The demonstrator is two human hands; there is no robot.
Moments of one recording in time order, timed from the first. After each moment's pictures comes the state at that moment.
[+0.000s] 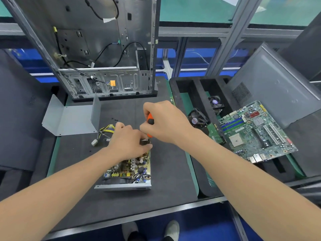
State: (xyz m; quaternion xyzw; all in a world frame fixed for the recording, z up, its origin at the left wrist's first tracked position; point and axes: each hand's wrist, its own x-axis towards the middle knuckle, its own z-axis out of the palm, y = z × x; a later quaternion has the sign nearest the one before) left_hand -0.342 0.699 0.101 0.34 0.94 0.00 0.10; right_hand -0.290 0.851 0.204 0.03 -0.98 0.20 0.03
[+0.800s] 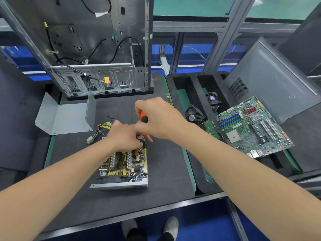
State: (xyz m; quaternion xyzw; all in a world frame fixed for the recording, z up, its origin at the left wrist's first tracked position) left_hand -0.355 0.707 0.114 0.33 0.92 0.06 0.21; right_hand -0.296 0.855 0.199 0.08 -0.98 0.20 0.01
